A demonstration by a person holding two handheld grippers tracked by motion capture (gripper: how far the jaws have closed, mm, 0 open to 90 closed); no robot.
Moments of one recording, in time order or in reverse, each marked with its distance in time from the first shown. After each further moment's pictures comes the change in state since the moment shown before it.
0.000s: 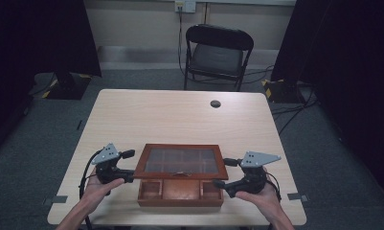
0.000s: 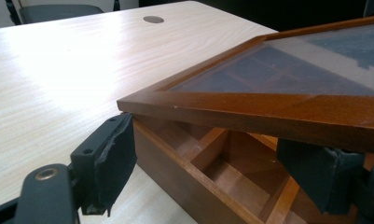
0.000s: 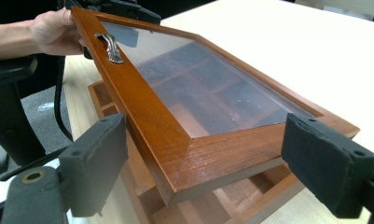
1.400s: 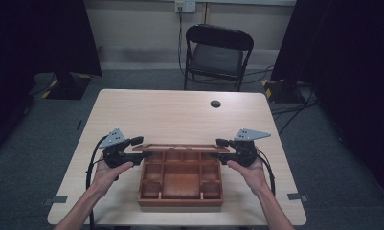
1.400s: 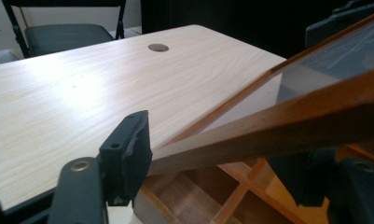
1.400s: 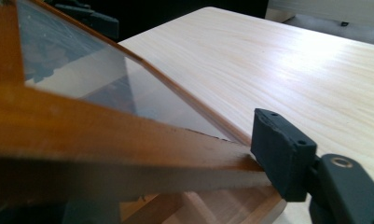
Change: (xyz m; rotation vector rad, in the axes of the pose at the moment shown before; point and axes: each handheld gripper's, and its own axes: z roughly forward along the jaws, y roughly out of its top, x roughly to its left) left arm 0.012 0.035 0.024 -0.056 0.003 0.008; right arm -0.060 0.021 0.041 -0.049 -0.073 0.061
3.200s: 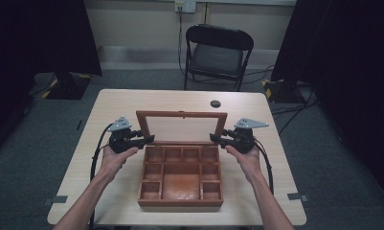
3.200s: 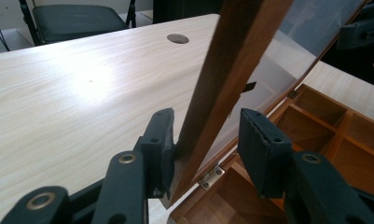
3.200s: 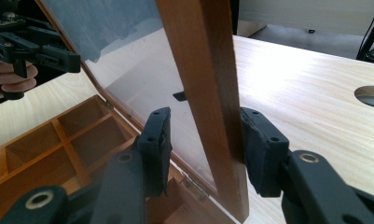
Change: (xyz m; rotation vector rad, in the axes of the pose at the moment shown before) left arm 0.031 0.016 0.030 0.081 0.030 -0.038; right arm -0.037 0.005 0.023 -0.053 -0.083 0.056
